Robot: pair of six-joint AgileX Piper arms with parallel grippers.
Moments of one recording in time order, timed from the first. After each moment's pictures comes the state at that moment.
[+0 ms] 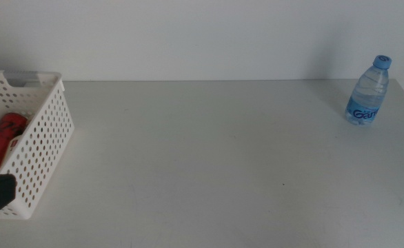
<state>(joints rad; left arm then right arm) -0.21 0.44 -0.91 -0.46 0.94 0.54 -0.07 0.78 -0.16 -0.10 -0.35 -0.17</state>
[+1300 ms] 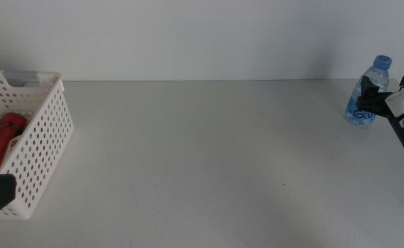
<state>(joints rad) -0.21 0.44 -0.91 -0.46 0.94 0.54 -0.07 1.98 -0.83 0.03 -1.05 -0.04</state>
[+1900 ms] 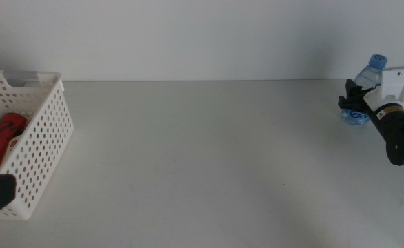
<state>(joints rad) -0.21 0.44 -0.91 -0.46 0.94 0.54 -0.07 2.20 -1.11 -0.02 -0.91 -0.05</state>
